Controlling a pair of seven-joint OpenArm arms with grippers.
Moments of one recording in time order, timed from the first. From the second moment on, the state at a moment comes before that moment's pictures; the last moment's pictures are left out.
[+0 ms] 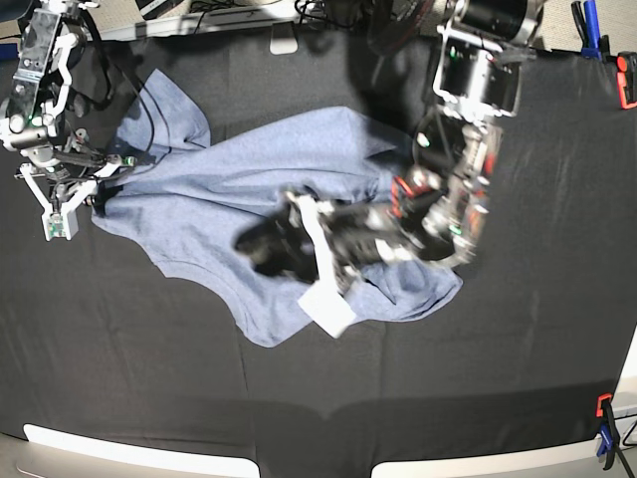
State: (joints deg) left arm -13.2 3.2 10.7 82.4 -46.5 -42.3 52.2; right arm -12.7 19.4 23.4 101.5 15.5 20.7 -52.7
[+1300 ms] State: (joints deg) left arm 6.5 -2.2 -9.9 92.6 -34.4 -42.4 43.7; right arm -12.7 19.5 23.4 101.5 18.3 20.7 -52.3
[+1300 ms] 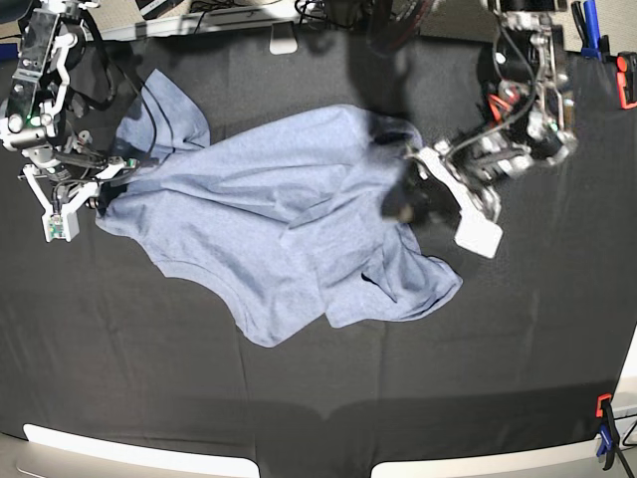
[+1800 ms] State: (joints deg) left arm 5.3 -2.4 -2.2 83.8 -24.6 -40.5 35.5; right arm -12.7 19.5 23.4 101.5 18.3 20.7 -52.3
